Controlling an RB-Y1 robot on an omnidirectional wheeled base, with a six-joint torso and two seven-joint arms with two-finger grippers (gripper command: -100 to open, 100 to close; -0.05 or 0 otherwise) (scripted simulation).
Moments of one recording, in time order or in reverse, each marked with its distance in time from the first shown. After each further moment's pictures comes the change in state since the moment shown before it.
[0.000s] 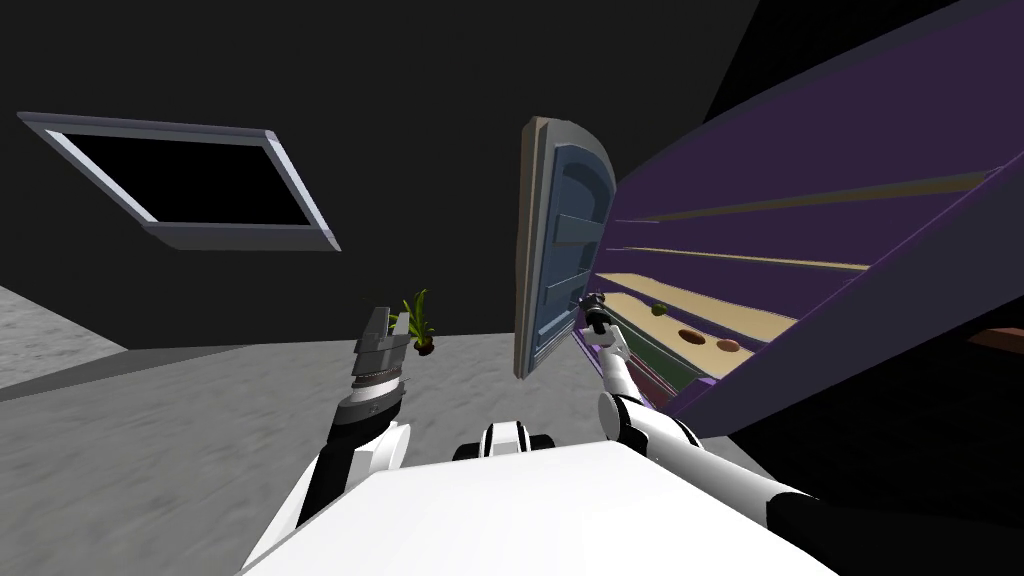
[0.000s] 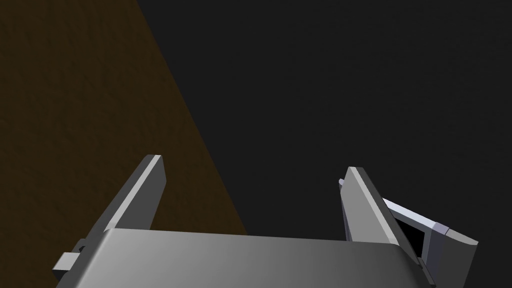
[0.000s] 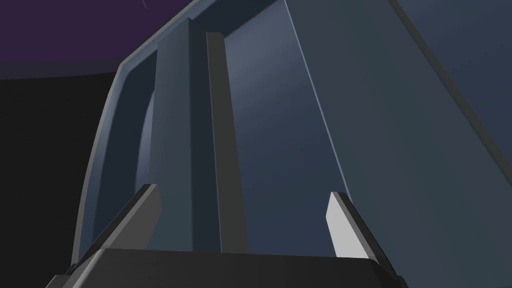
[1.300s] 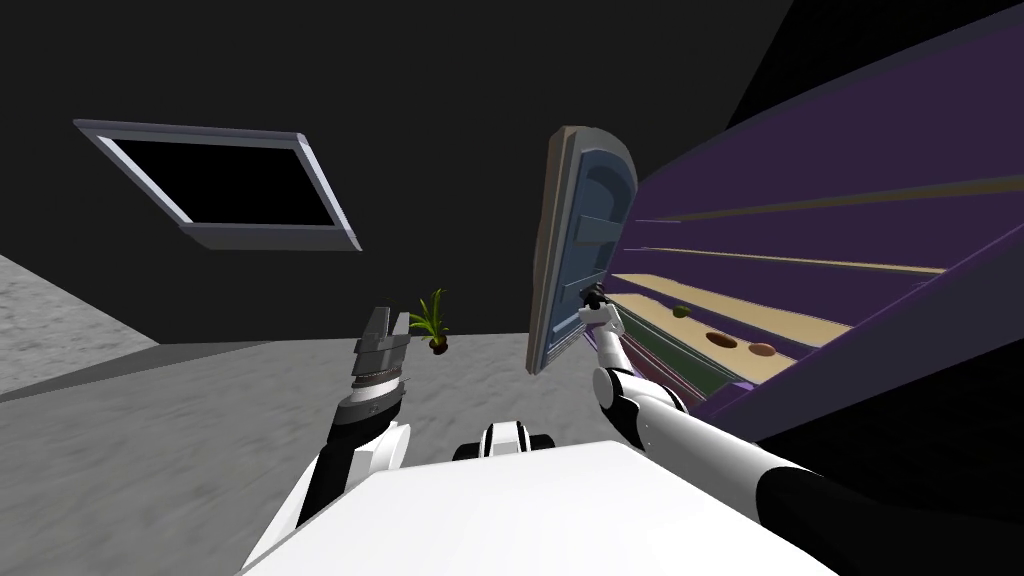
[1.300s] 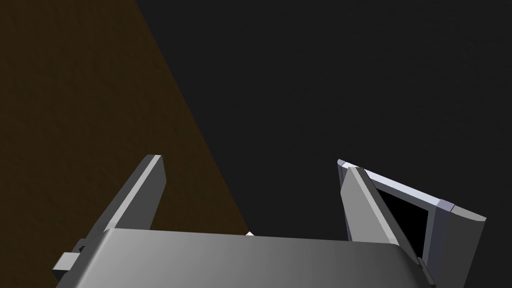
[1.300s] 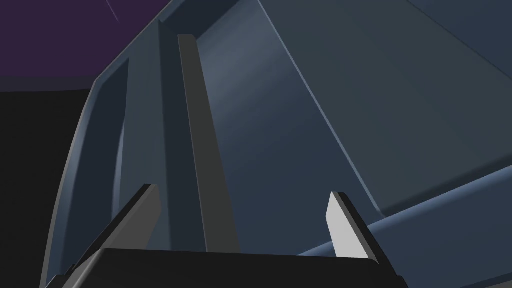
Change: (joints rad) left arm 0.000 0.000 0.000 0.000 0.000 0.000 0.000; right arm -0.179 -0.062 0.033 0.041 -0.020 0.337 -0.030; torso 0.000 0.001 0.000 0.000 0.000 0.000
